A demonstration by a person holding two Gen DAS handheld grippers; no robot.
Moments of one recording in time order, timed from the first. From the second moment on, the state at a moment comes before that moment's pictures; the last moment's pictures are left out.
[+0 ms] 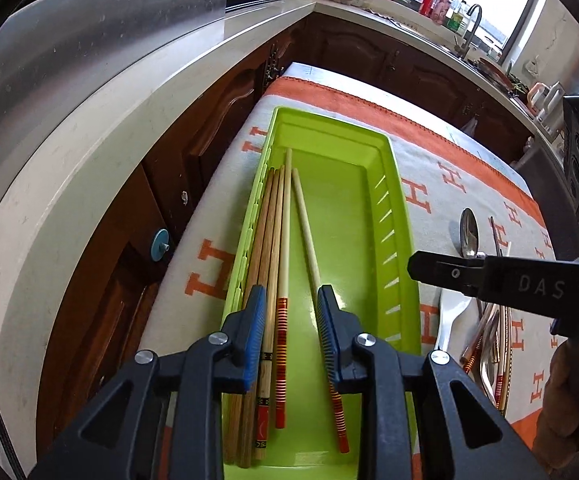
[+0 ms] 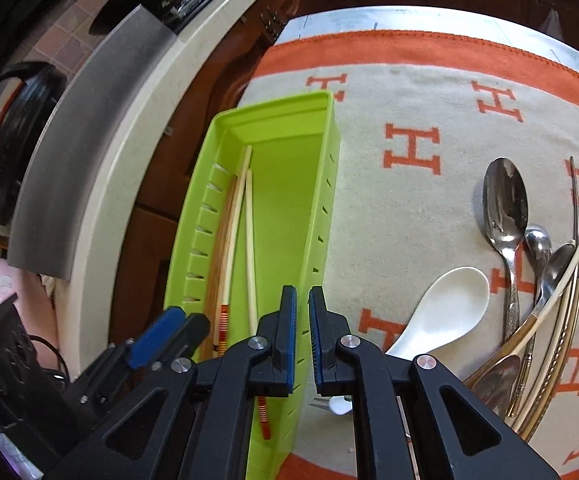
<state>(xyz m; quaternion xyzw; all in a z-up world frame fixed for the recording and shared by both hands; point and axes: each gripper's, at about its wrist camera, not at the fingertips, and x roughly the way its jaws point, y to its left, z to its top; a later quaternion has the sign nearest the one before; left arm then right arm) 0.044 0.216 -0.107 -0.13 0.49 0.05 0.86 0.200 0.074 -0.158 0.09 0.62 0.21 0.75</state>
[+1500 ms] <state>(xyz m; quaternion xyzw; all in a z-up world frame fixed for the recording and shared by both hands) 0.049 0.076 -0.069 -0.04 0.51 -0.08 0.86 0.125 -0.172 -0.144 0.13 0.60 0.12 0.78</state>
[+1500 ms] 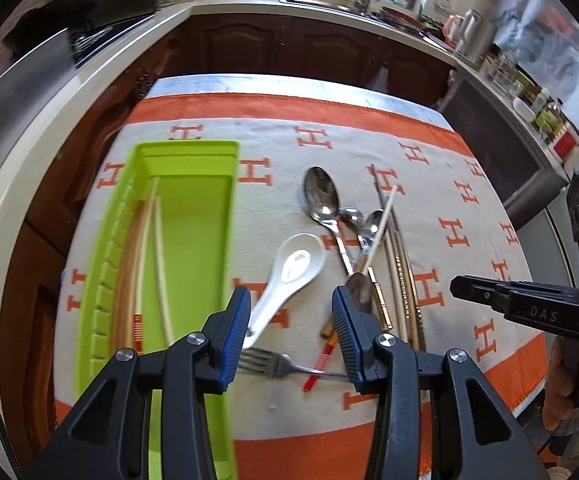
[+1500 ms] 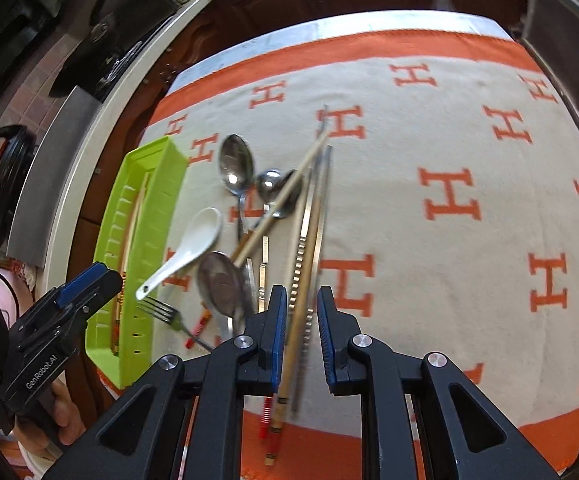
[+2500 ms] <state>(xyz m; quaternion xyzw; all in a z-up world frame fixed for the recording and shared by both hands) 0.133 -0.056 -0.142 0.11 0.52 -0.16 0.83 0.142 -0.200 -0.191 0.16 0.60 0.16 0.76</state>
